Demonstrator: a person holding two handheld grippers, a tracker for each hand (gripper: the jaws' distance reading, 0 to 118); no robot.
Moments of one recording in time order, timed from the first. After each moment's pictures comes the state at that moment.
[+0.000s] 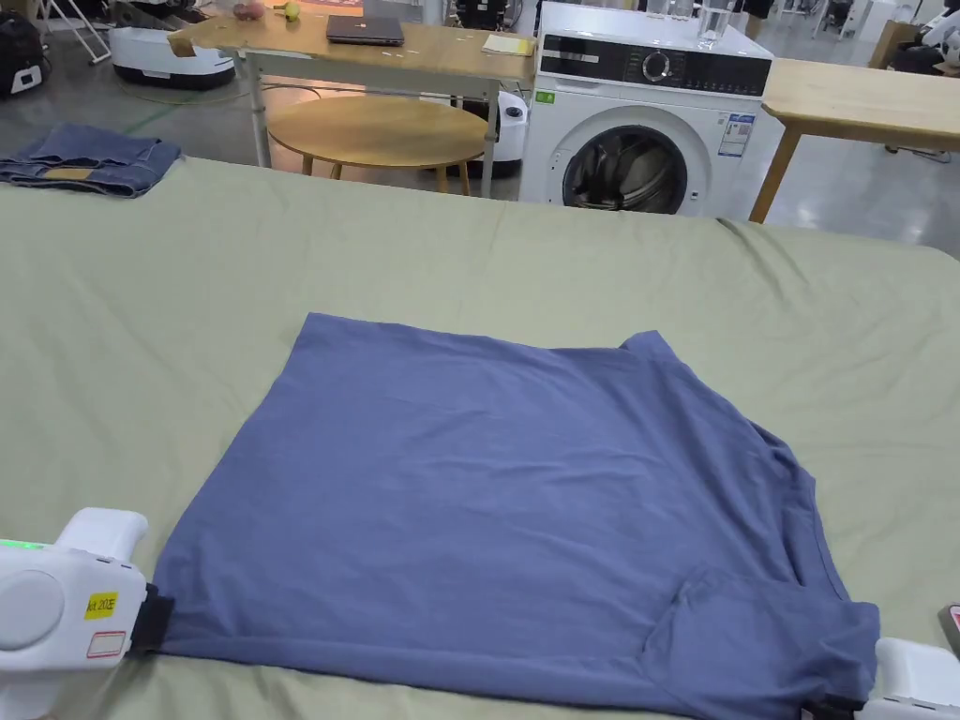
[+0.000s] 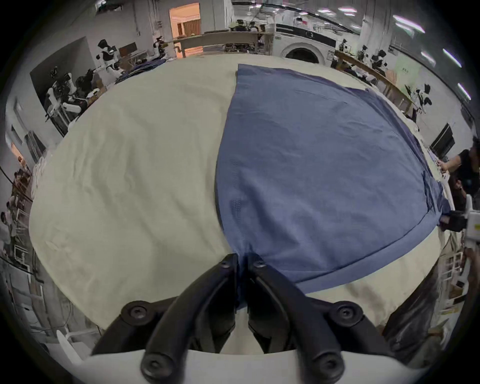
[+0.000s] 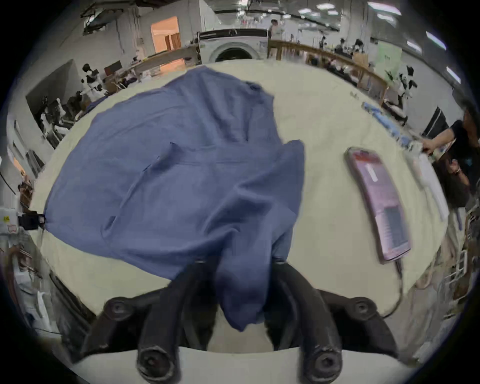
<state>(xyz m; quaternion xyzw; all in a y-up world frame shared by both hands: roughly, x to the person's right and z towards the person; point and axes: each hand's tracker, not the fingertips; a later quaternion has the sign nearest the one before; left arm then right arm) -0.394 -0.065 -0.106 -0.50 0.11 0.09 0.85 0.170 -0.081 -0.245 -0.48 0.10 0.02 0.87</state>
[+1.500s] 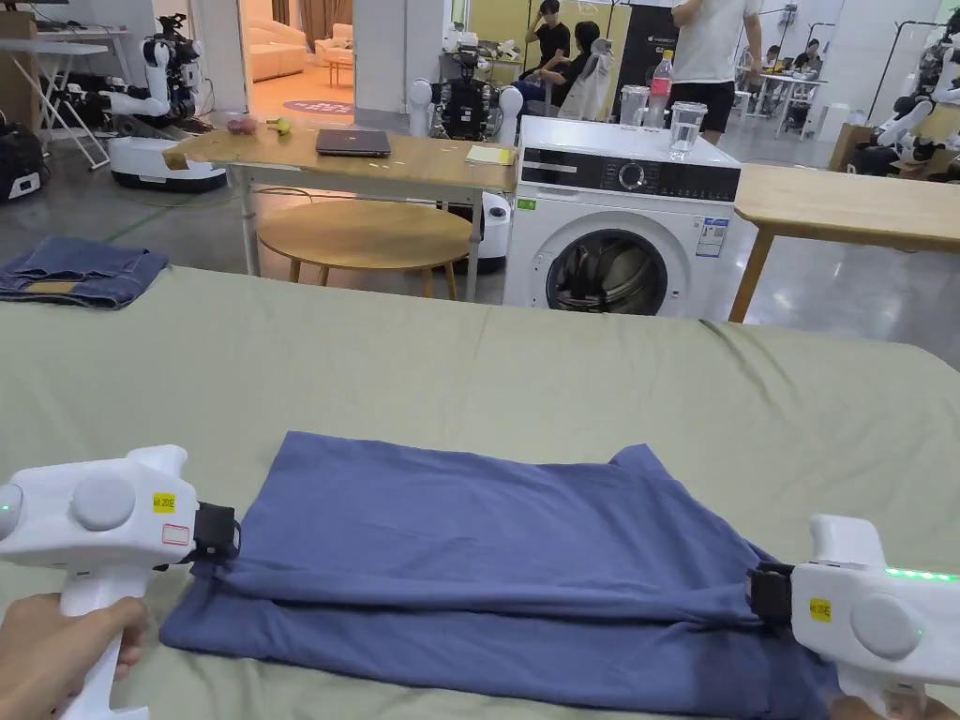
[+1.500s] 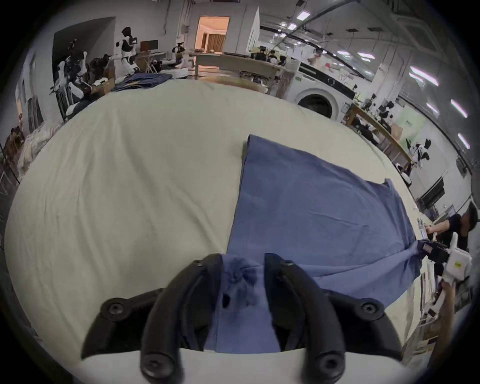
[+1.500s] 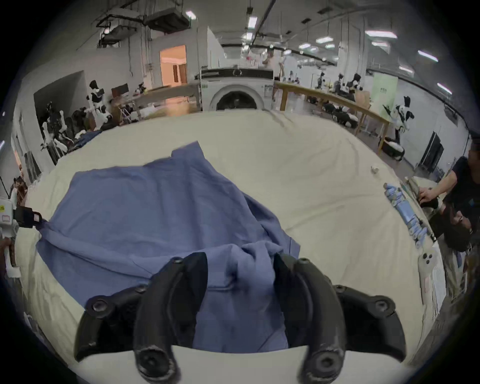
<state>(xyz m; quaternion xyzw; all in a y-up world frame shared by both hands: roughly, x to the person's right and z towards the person) -0.452 -0.024 -0.275 -0.40 0.12 0.17 0.89 0.106 -0.024 -0.419 -0.35 0.10 0.04 0.93</state>
